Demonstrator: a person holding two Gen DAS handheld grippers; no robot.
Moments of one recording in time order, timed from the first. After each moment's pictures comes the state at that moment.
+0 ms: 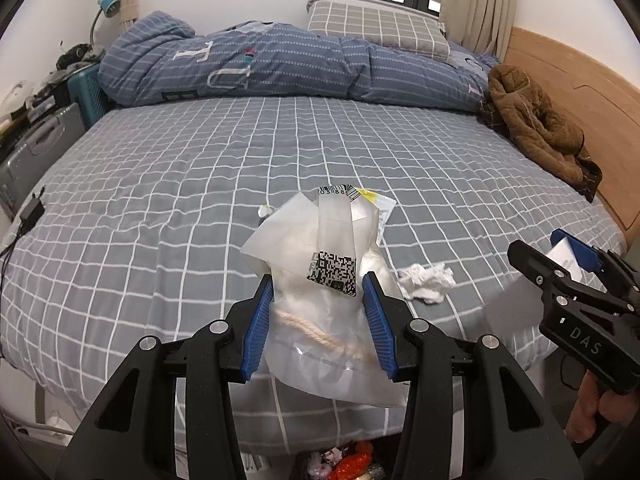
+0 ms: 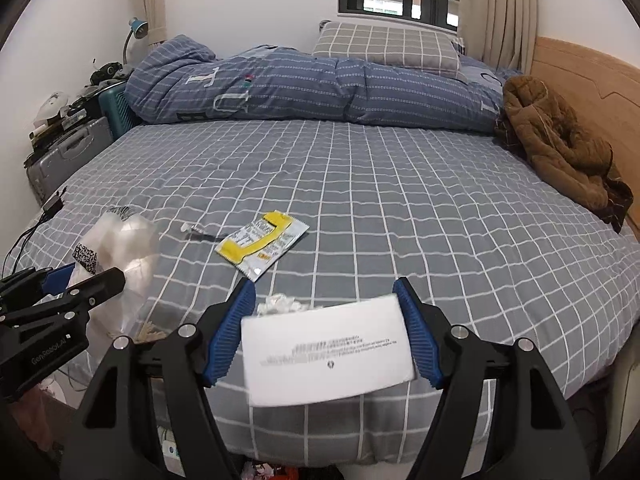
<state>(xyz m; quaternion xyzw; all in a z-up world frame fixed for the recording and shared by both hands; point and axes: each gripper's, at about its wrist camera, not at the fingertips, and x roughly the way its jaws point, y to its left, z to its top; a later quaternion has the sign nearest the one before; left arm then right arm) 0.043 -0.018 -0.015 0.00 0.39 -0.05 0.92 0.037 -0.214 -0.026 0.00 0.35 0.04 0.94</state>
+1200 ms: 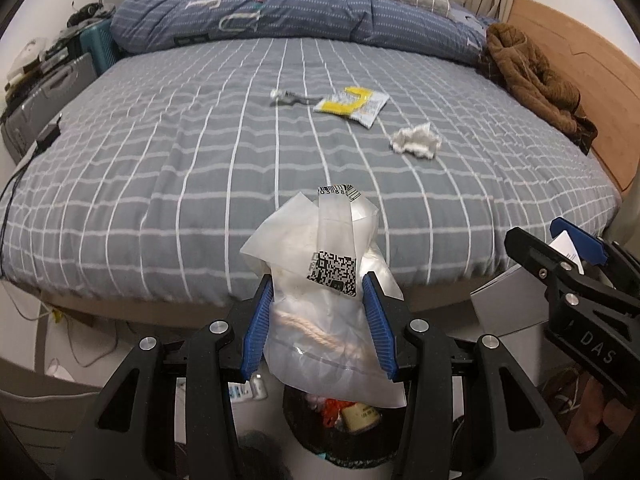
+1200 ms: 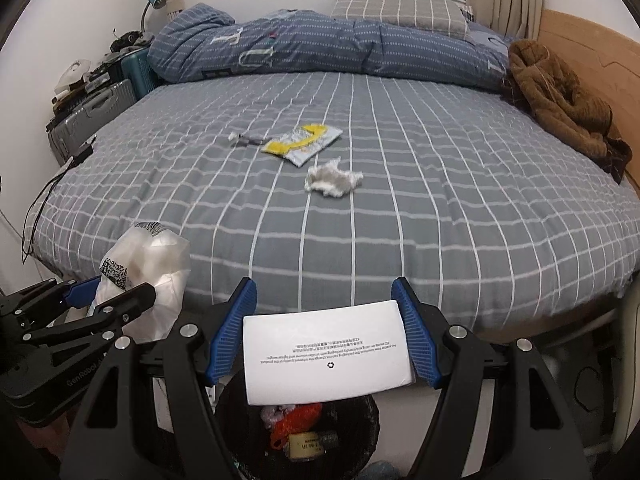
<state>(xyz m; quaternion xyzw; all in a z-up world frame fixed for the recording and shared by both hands) -0.076 -0.010 -0.073 -0.01 0.46 -0.04 0.89 -0.082 -0.190 -0.069 0.00 0.40 0.06 0.91</state>
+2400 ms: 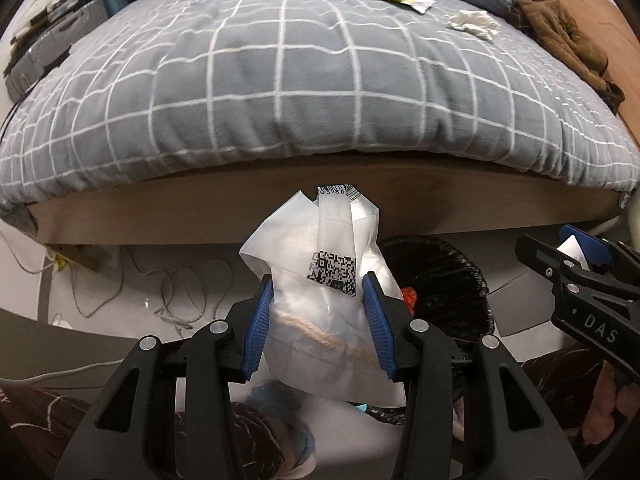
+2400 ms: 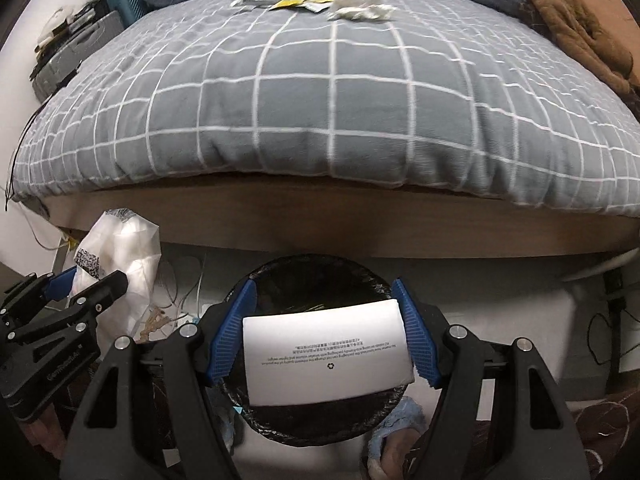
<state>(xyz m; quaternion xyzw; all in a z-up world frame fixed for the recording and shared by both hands) -0.121 0.035 -0.178 0.00 0.54 -0.01 0.84 -0.105 -0.156 -0.187 0.00 0.52 0.06 0.85</state>
